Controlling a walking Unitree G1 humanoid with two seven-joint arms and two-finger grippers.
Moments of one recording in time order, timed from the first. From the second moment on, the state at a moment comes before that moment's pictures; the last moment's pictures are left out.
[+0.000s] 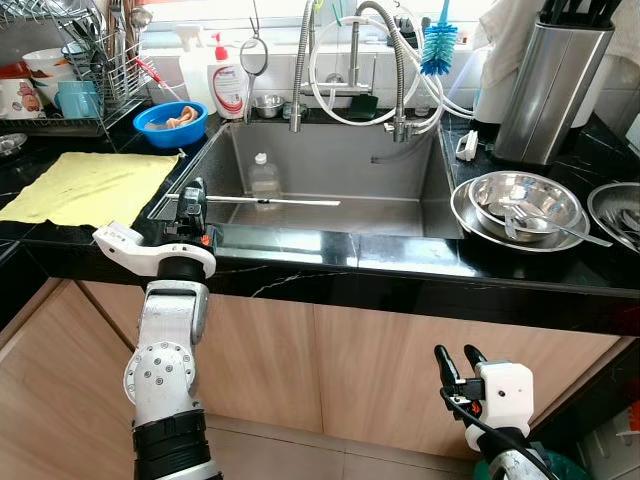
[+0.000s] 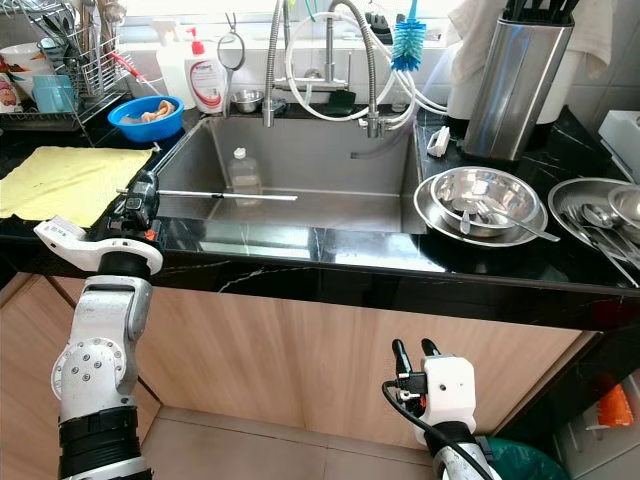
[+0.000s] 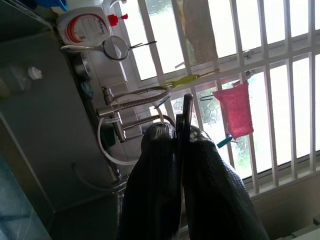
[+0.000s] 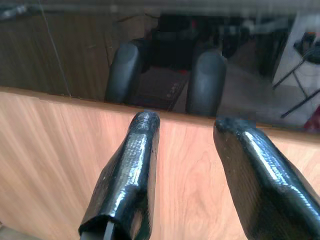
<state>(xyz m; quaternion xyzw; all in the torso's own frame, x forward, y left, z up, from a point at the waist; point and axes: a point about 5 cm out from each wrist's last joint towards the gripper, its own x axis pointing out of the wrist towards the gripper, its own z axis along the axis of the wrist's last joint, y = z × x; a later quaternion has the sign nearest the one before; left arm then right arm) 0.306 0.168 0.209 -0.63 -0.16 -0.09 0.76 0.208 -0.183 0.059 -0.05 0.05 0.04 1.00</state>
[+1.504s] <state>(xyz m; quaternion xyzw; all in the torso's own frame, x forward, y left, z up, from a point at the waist) 0.315 0.171 0.218 -0.40 -0.17 -0.02 0.90 0.236 -0.162 0.135 -0.08 -0.09 0.06 0.99</state>
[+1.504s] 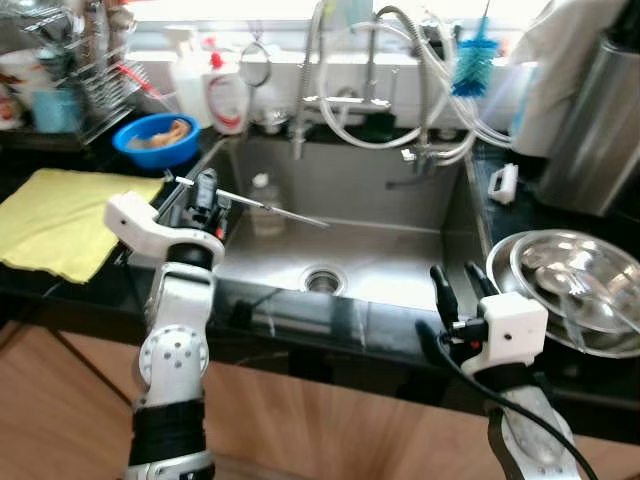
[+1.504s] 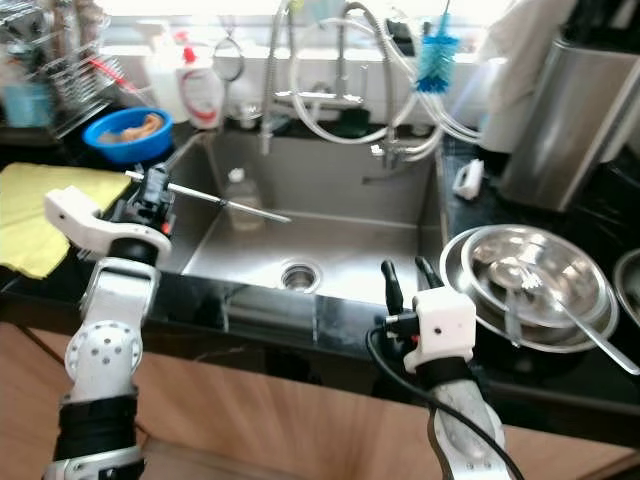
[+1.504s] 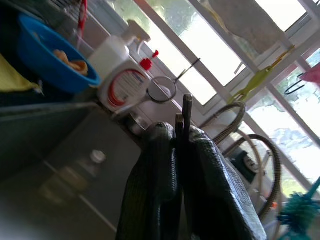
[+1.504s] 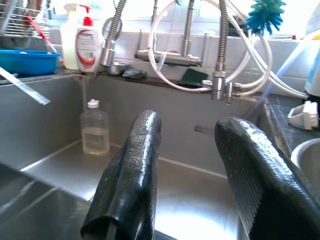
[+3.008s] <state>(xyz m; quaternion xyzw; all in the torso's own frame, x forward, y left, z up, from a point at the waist) 0.308 0.111 0.189 -0.04 -0.09 -0.14 0.98 0.238 -0.152 0.134 -0.07 -0.08 0.08 0.99</state>
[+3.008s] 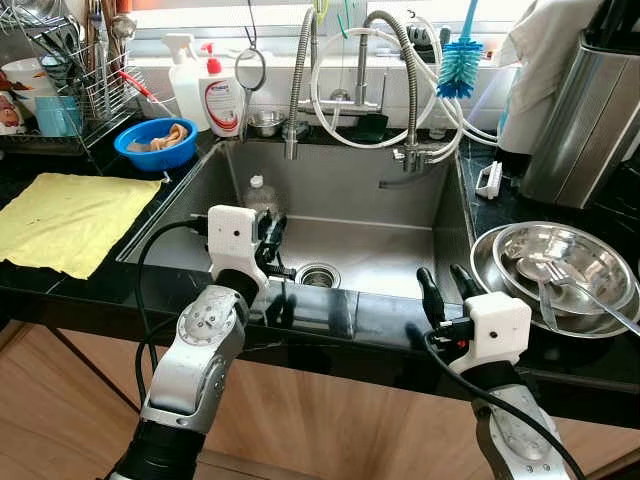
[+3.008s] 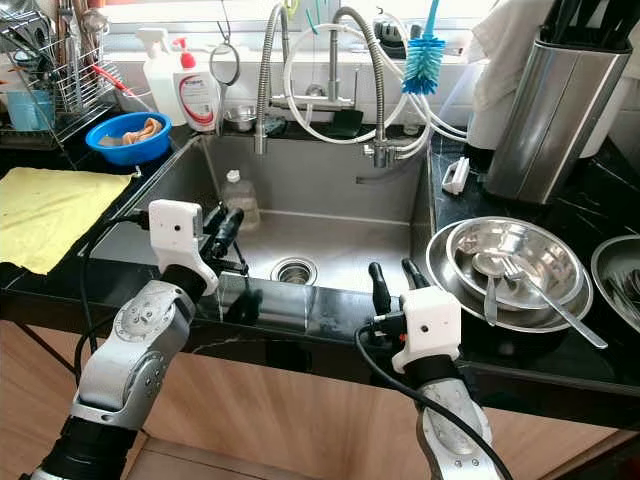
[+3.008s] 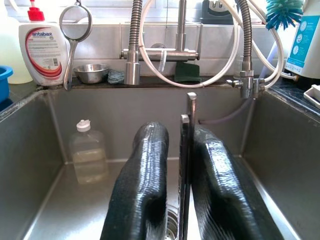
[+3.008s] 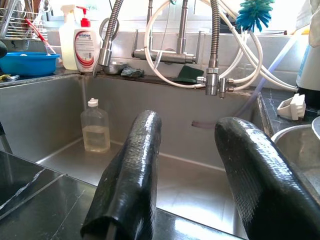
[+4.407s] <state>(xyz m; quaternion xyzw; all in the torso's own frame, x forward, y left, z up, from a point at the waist) 0.284 0.205 0.162 0.03 -0.15 0.07 0.99 0.288 -0.156 0.157 -0.10 -0.15 0.09 0.98</state>
